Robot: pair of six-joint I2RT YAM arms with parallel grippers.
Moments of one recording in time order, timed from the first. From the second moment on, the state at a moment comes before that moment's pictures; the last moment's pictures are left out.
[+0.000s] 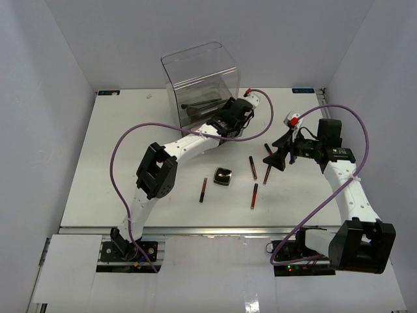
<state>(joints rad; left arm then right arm) -0.82 2.25 1.99 -0.29 -0.56 0.21 -0.04 1.16 0.93 -0.50 -1.04 -0.53</state>
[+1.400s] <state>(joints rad) -0.81 2.23 1.97 -0.33 -0.59 0.17 -0.05 1.17 0.92 -0.50 -1.06 -0.53</state>
